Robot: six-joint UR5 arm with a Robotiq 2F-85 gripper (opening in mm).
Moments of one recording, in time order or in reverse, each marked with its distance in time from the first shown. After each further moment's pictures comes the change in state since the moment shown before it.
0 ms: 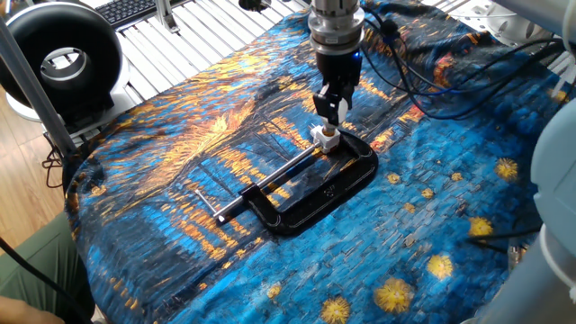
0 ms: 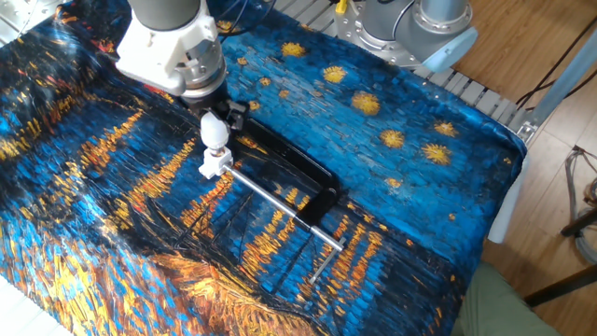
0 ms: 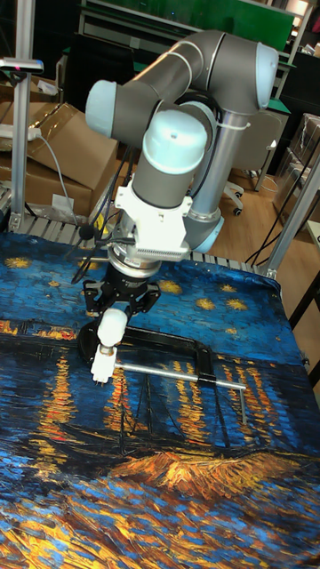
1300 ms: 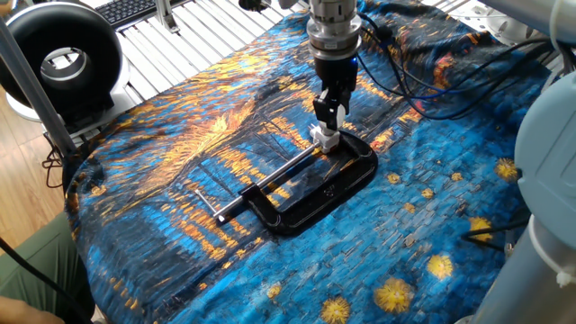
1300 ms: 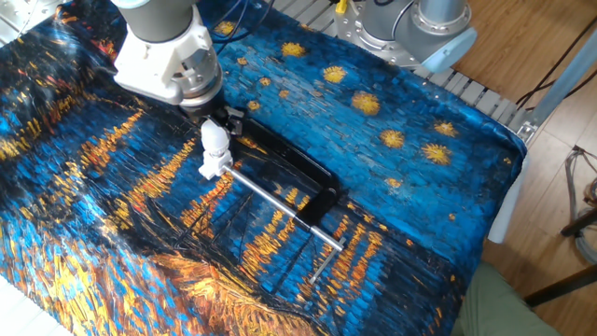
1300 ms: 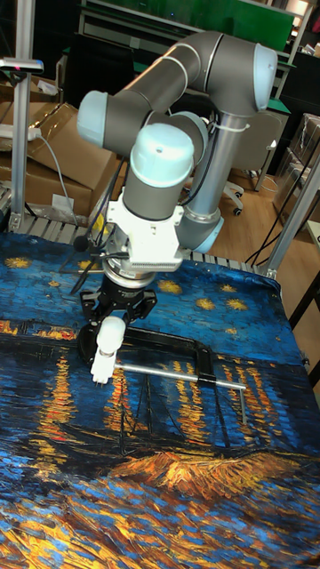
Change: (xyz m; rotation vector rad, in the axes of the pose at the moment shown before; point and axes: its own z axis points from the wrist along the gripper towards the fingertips) arm -0.008 -0.001 0.015 -0.046 -0.014 -0.040
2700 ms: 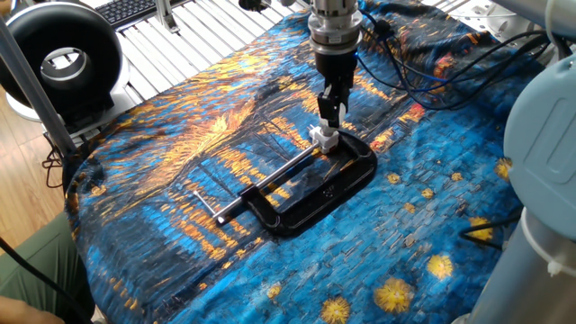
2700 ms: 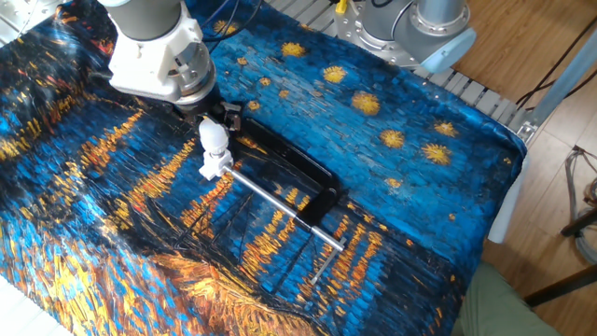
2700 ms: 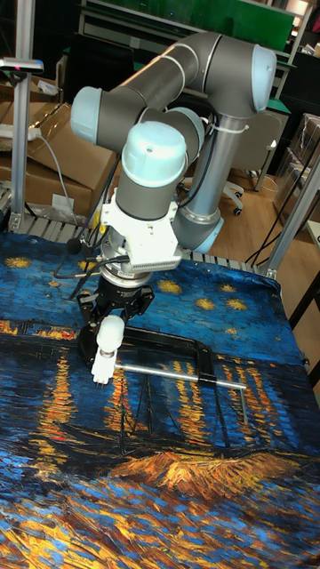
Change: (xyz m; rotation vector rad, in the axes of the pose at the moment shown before) arm 0.000 0.002 -0.005 -0.034 0.013 -0.128
